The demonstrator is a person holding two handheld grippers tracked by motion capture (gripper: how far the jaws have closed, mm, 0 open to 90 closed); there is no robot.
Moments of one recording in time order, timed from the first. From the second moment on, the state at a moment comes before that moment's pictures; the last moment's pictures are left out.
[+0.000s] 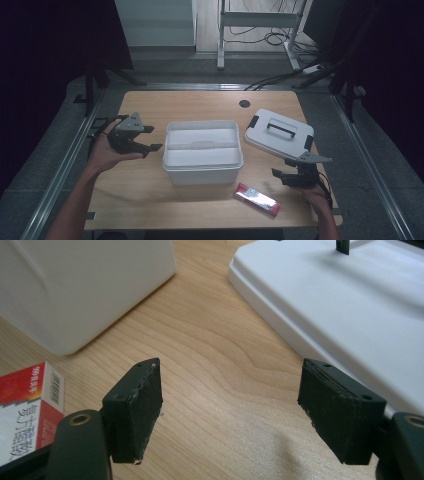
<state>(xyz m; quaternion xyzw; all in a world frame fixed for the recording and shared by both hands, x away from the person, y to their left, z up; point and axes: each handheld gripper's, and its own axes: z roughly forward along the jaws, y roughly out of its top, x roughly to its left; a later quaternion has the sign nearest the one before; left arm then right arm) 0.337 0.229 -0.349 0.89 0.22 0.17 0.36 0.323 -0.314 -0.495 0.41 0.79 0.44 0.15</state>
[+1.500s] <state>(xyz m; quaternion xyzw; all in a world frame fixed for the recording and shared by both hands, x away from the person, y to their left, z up) 0.376 0.173 -0.285 0.94 0.15 0.18 0.23 0.326 -0.315 -0.500 0.41 0.79 0.43 0.15</state>
